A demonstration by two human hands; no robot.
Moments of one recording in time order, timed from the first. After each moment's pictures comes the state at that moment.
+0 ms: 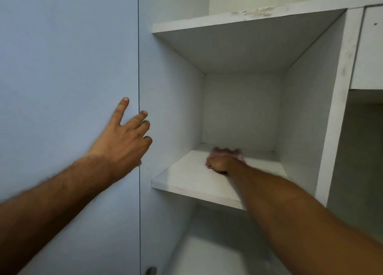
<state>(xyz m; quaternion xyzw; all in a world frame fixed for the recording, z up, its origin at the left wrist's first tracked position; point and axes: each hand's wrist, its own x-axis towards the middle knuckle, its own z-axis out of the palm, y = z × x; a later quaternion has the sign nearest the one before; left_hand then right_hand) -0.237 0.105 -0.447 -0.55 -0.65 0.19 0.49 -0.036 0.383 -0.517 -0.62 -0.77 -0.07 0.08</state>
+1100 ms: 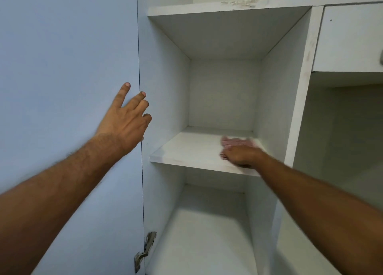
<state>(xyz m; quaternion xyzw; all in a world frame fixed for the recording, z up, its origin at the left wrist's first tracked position) -0.252 0.101 -0.466 -0.57 -0.63 0.09 0.52 0.047 0.270 -0.532 -0.60 -0.79 -0.09 0.05</state>
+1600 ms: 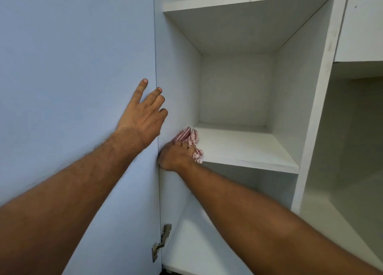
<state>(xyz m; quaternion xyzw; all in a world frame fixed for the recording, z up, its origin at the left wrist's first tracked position) -0.253 0.099 -0.466 -0.57 -0.63 0.09 0.52 -0.175 0.198 -0.559 -0.56 -0.82 -0.03 0.07</state>
